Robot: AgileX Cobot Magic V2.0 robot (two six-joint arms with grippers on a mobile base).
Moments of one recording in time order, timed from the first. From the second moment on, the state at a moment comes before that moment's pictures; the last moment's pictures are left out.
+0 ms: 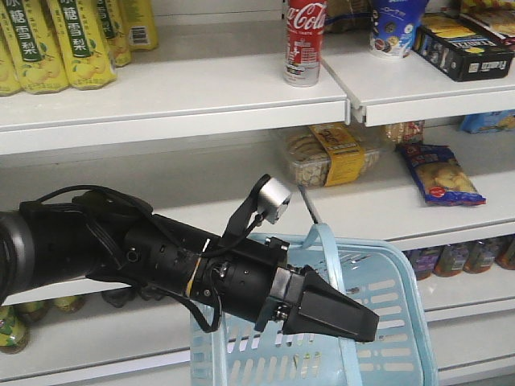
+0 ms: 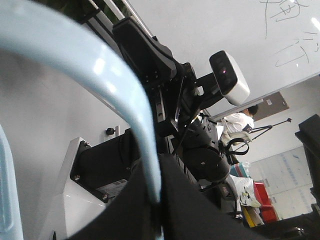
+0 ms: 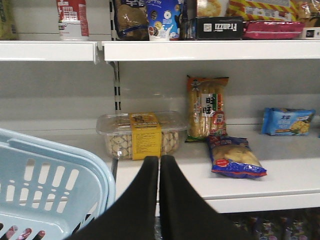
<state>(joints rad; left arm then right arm) -0.63 1.72 -1.05 1.49 -1.17 -2.15 0.09 -0.01 0.03 -0.18 0.03 0.19</state>
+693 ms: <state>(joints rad) -0.63 1.72 -1.05 1.49 -1.17 -2.15 0.09 -0.01 0.03 -0.18 0.03 0.19</state>
